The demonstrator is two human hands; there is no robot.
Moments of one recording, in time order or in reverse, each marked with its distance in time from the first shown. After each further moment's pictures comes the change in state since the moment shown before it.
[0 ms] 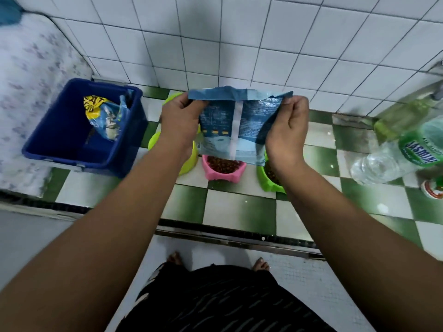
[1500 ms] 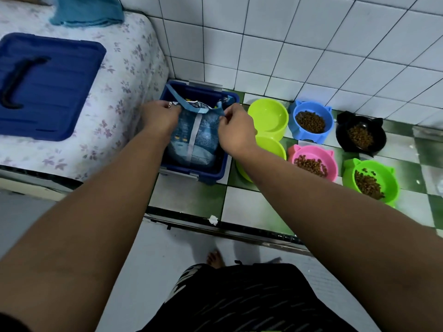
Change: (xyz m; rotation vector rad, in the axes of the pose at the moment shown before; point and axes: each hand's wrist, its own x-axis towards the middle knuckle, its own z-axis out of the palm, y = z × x) left_hand 0.139 0.034 -0.293 0.475 0.294 -0.199; right_hand -0.110 -0.046 0.302 -0.474 -0.498 0.121
